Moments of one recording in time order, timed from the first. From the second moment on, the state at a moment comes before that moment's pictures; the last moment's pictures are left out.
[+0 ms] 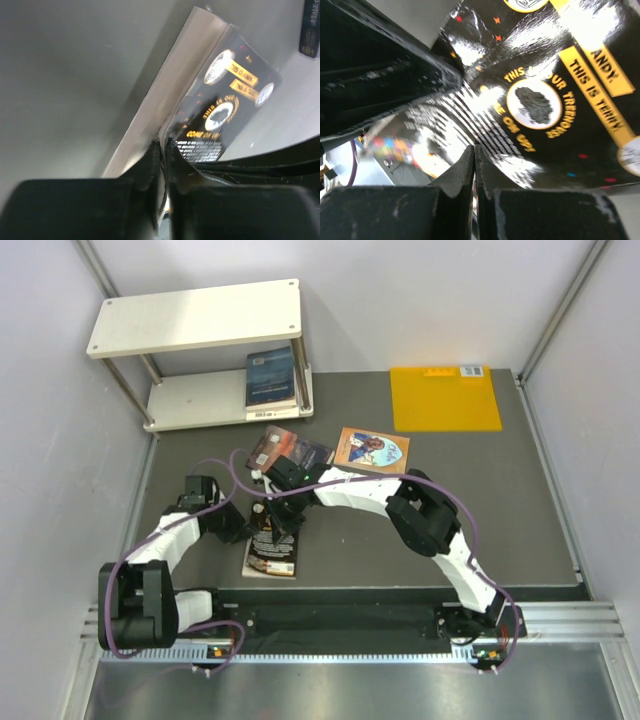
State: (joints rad) left arm 0.04 1.20 0.53 -0.45 0.38 -0.68; right arm 1.02 2.25 1.74 -0.55 -0.44 0.45
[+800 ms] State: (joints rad) left arm 0.01 1.11 0.53 -0.37 0.59 -0.71; right arm 0.70 1.69 0.88 0.19 -0.56 0.76
